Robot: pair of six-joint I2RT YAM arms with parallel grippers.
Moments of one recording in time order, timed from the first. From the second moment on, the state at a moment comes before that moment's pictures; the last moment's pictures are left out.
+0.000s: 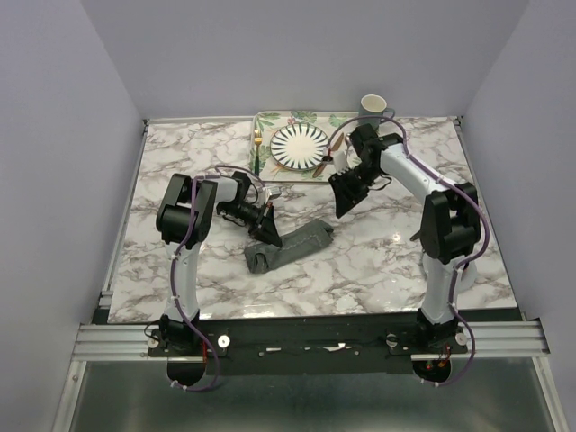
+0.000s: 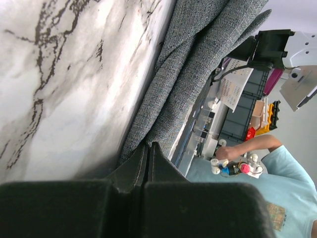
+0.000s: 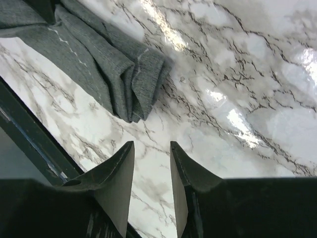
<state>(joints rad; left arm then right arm) -0.26 2.21 1.33 -0.79 1.15 0.12 0.35 2.00 1.67 -1.08 -0.54 -0.39</state>
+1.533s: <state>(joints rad) -0.26 2.22 1.33 -0.78 1.15 0.08 0.43 2.14 1.60 -1.03 -0.79 -0.34</state>
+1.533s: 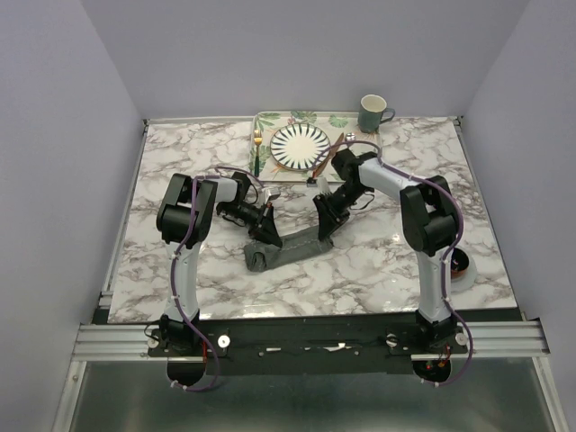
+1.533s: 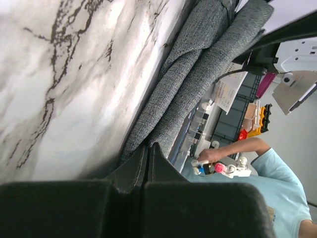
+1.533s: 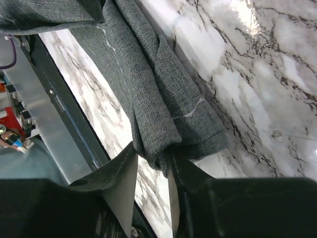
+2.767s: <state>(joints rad) -0.36 1.41 1.01 -0.84 0.62 0.51 0.44 2.15 1.50 -0.96 -0.75 -0.18</state>
